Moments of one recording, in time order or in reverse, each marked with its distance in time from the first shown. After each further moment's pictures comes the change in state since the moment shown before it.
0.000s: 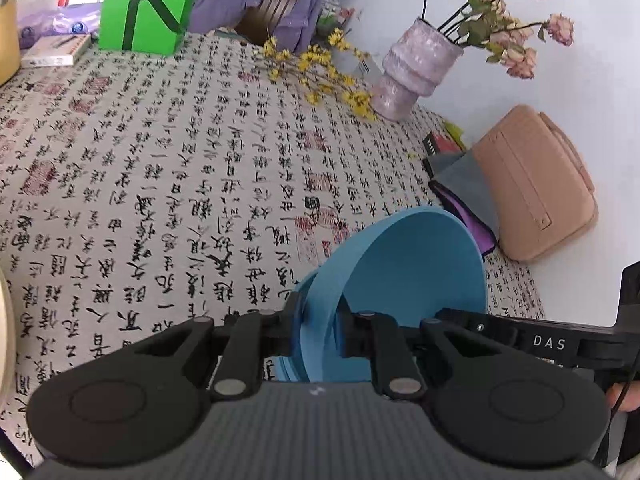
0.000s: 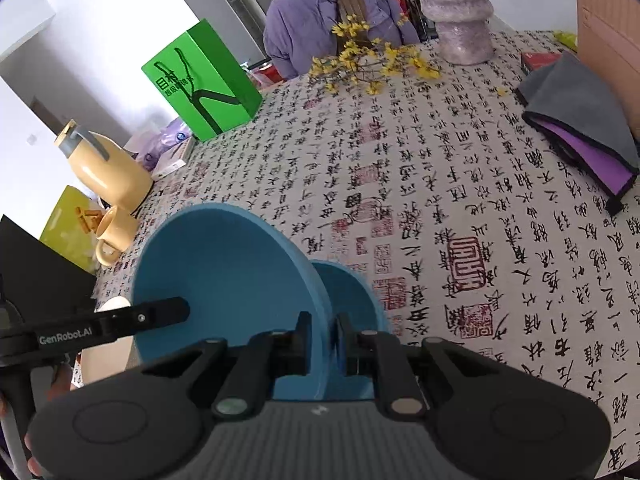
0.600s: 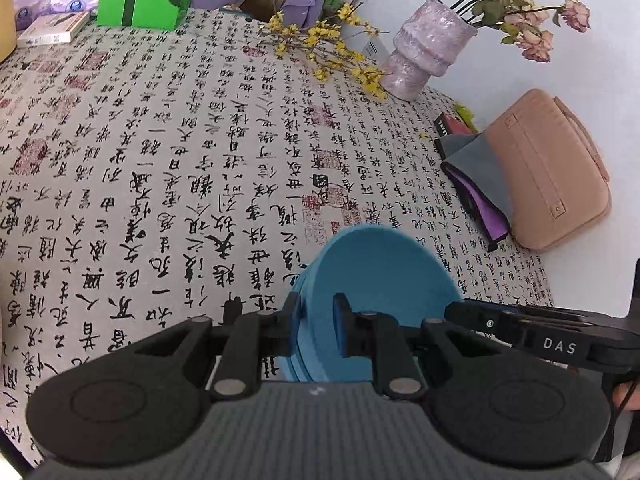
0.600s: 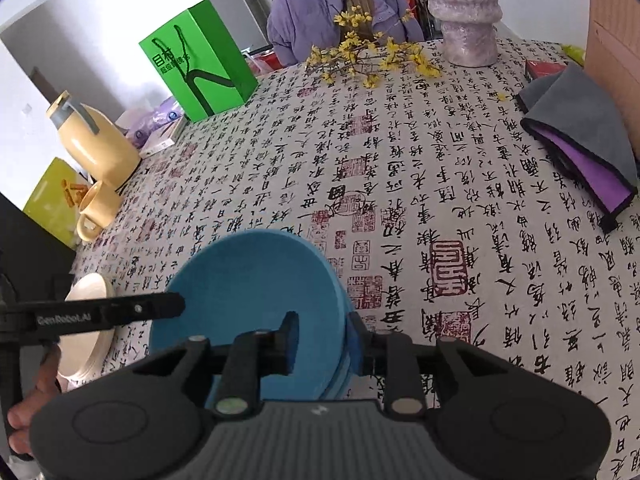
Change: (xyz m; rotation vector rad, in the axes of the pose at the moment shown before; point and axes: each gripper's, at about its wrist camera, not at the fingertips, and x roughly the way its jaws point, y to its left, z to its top) left arm 0.020 0.007 -0.001 -0.004 0.053 0.005; right arm 0.011 -0.006 -0.001 -0.085 0.021 -0.048
